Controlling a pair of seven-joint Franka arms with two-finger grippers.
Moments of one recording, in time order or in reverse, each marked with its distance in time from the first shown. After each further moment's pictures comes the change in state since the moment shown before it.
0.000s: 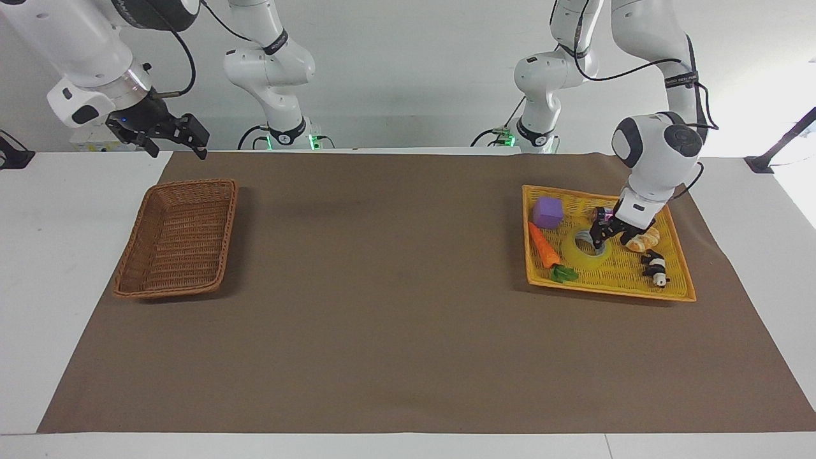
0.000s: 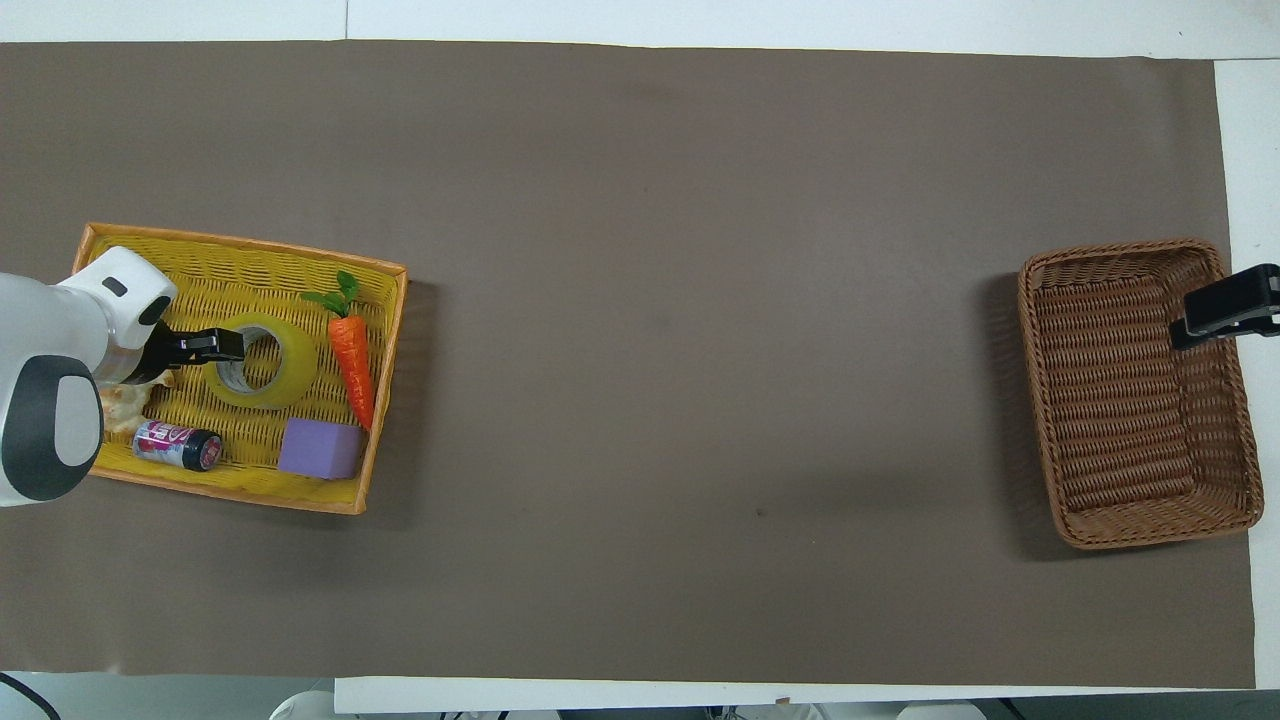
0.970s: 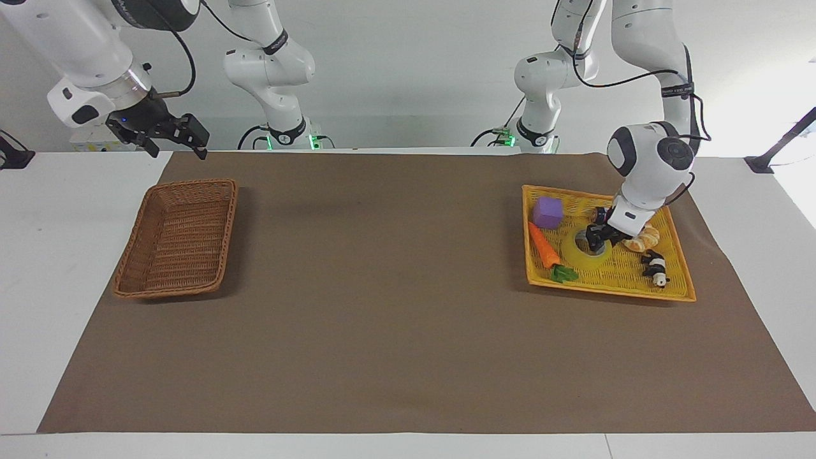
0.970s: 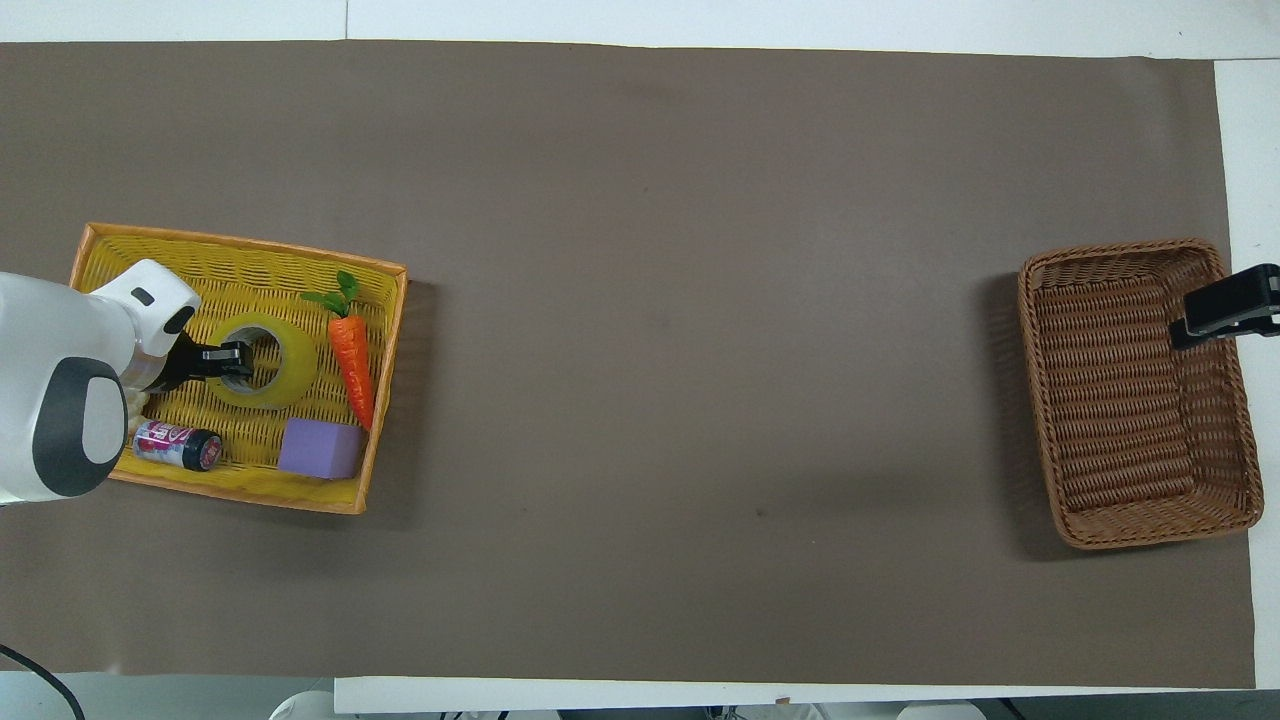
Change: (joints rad) left arm -0.003 0.045 -0.008 -0.023 0.000 0.004 0.001; right arm 0.000 0.000 0.000 0.000 0.000 0.000 0.000
